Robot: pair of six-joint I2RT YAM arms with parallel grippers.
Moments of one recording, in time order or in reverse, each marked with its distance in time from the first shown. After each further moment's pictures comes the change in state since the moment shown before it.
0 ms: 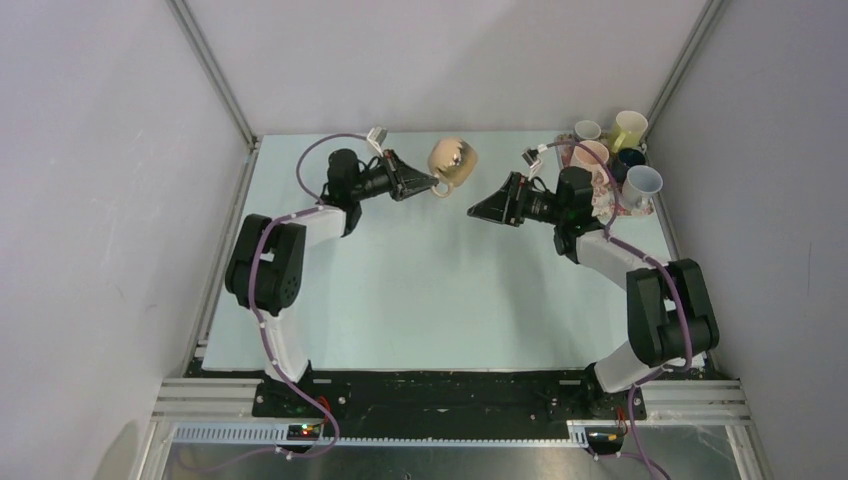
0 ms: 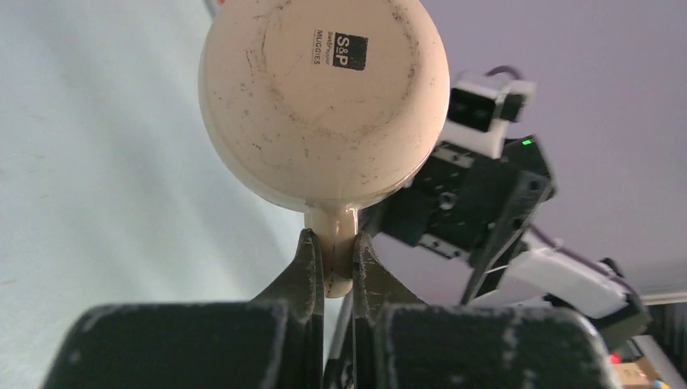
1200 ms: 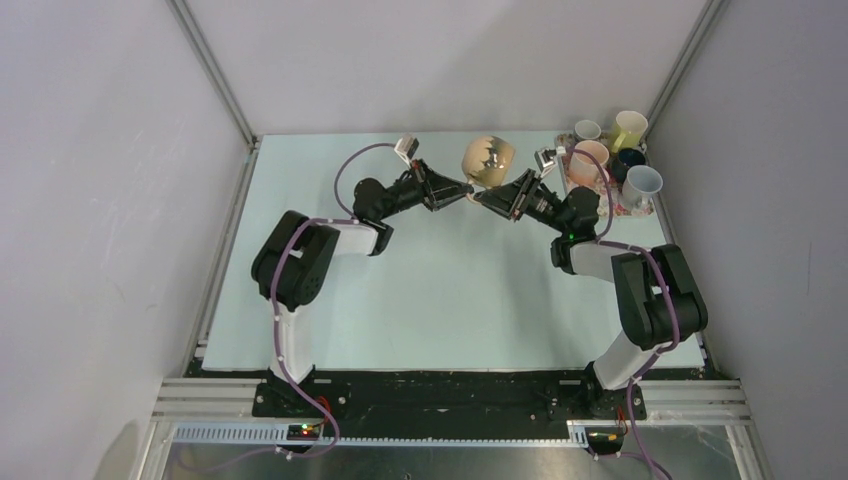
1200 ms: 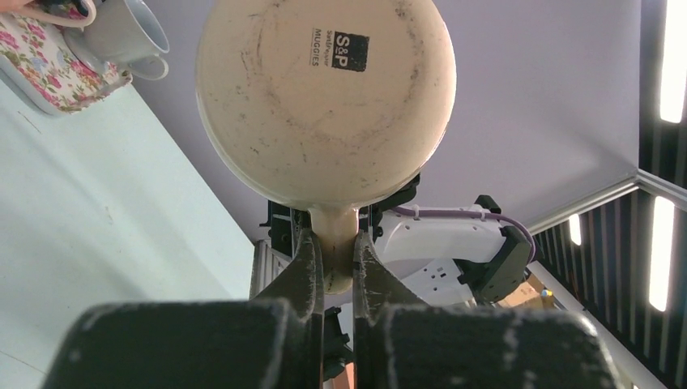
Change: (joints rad) left arm -0.201 0.101 -0.080 0.687 -0.097 -0.431; right arm 0.006 0.108 -0.129 0.685 0.114 0.518
